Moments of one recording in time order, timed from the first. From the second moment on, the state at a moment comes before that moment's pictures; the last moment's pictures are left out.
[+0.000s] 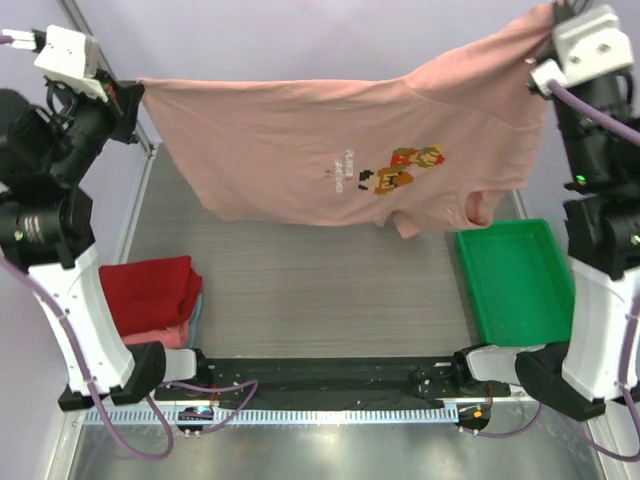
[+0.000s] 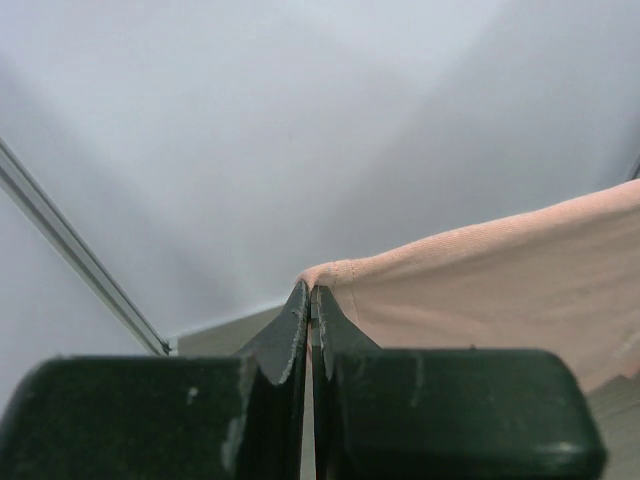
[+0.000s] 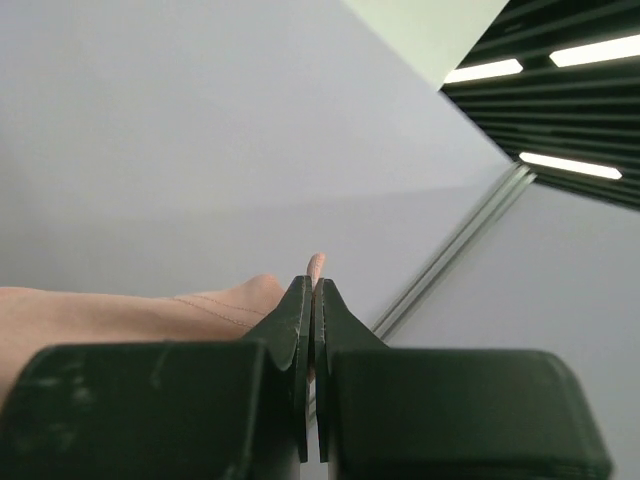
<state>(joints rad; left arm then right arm) 0.11 1.36 2.29 -0.83 0.42 0.11 0.27 1.30 2.22 -0.40 0.02 -0.79</state>
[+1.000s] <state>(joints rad) 0.13 1.57 1.70 -0.75 0.42 0.22 0.27 1.40 1.46 -0.18 -0.03 -0.92</state>
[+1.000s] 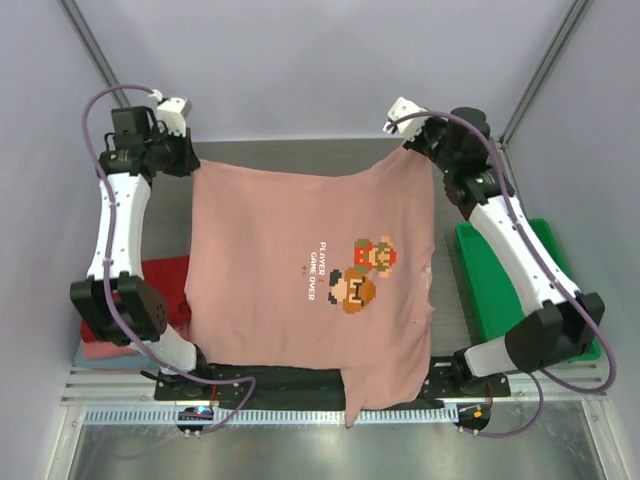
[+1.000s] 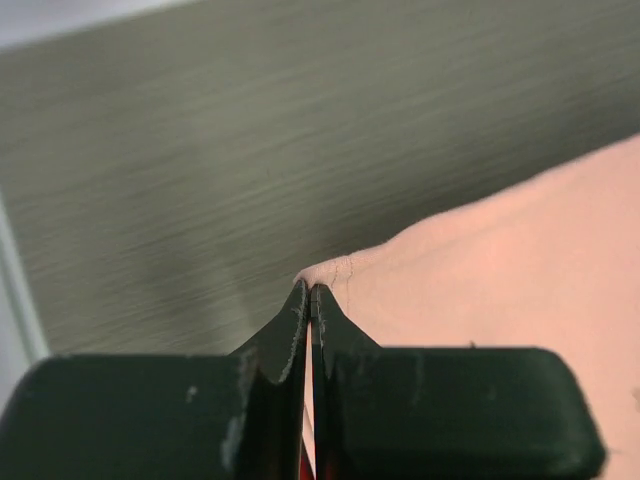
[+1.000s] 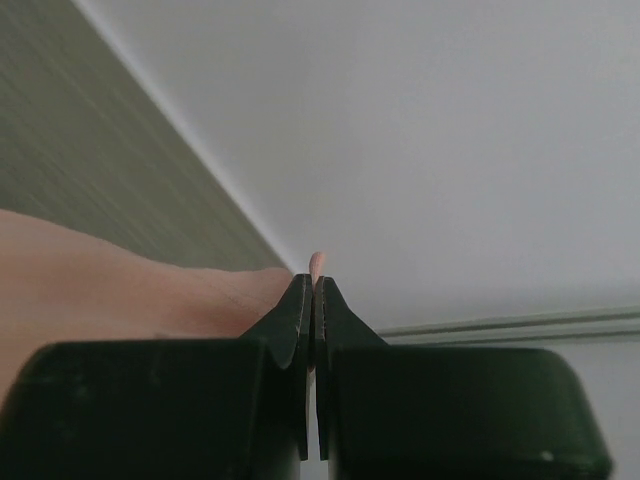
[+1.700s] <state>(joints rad) 0.09 2.29 2.06 -0.62 0.38 0.21 0.19 2.33 1.88 -0.02 0.12 -0.99</state>
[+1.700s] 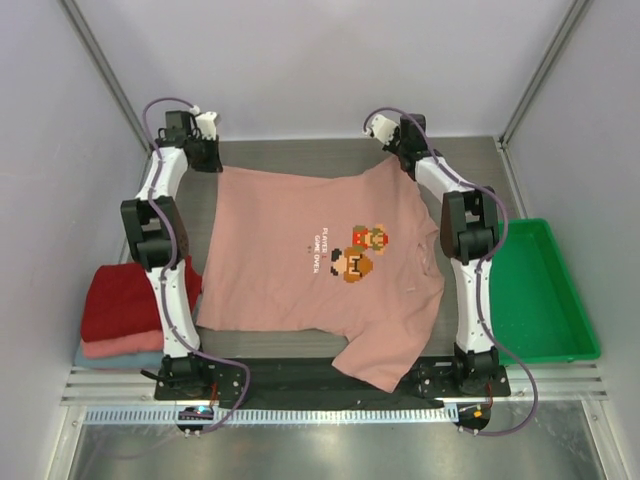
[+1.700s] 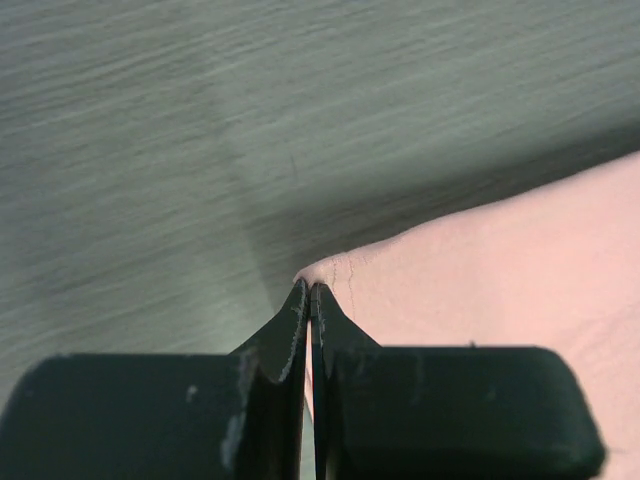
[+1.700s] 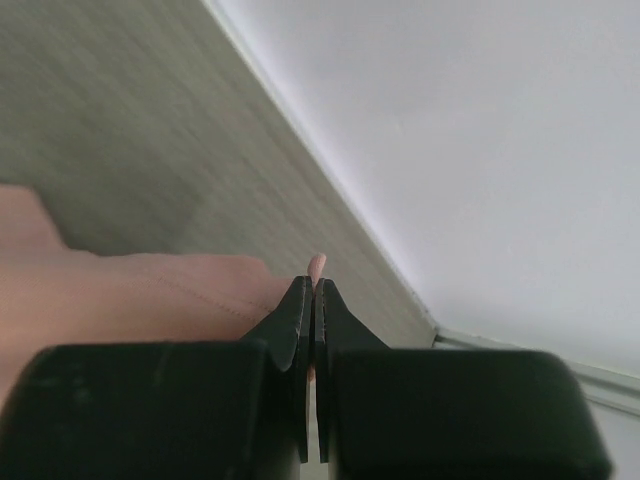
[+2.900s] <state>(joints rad) 0.07 2.19 2.03 -0.60 0.37 0.24 0.19 2.18 1.85 -0.09 0.14 -0.94</state>
